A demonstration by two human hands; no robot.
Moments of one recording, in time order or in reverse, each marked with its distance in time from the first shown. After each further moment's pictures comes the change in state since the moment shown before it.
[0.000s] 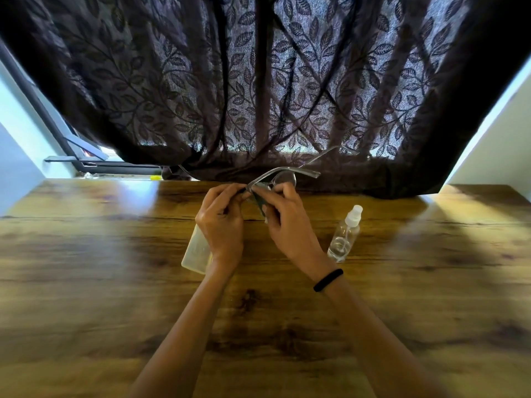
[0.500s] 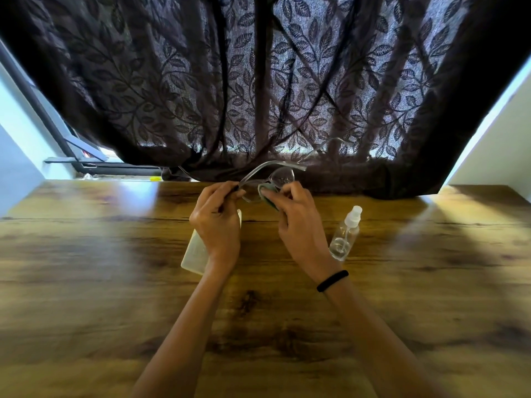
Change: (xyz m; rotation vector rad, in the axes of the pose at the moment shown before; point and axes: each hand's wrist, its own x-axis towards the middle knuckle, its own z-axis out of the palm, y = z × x) left_hand 0.005 0.006 -0.003 -0.001 0.043 -0.015; right_hand -0.004 0.009 -0.007 -0.217 0.094 -0.026
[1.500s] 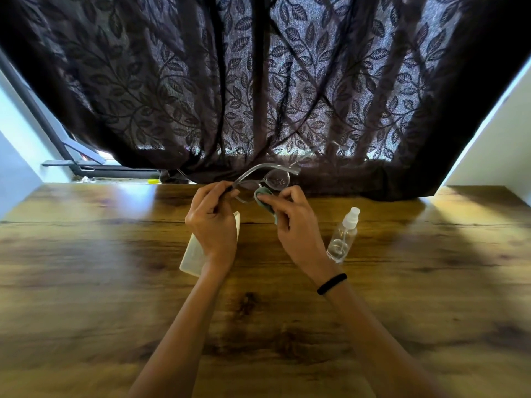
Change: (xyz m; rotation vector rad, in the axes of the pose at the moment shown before) left_hand 0.004 0.004 0.000 0.035 0.021 -0.003; right_hand -0.001 0.007 0.004 0.212 0.040 -0.005
